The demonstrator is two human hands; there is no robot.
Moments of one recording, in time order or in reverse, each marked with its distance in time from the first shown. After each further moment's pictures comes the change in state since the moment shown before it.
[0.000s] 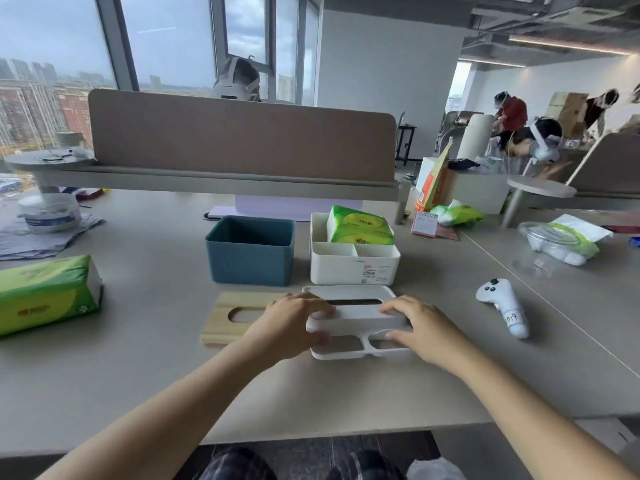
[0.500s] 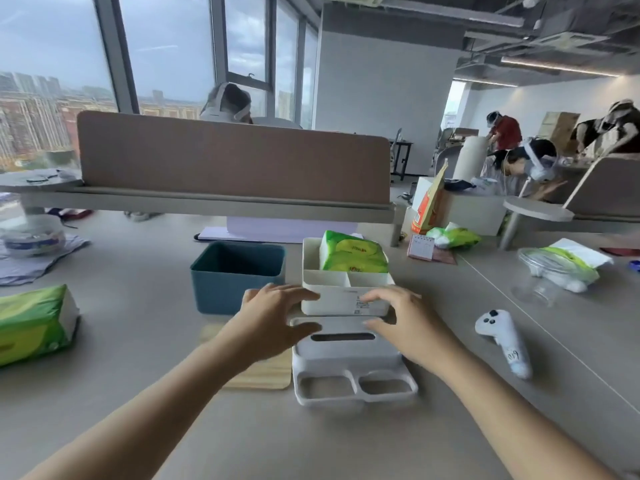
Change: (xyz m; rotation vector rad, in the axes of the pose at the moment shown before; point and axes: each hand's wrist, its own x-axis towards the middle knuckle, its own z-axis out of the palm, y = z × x) left_hand 0.023 0.007 -0.052 0.034 0.152 -0.001; right_hand 0.040 -0.031 -0.035 0.076 0.181 -0.102
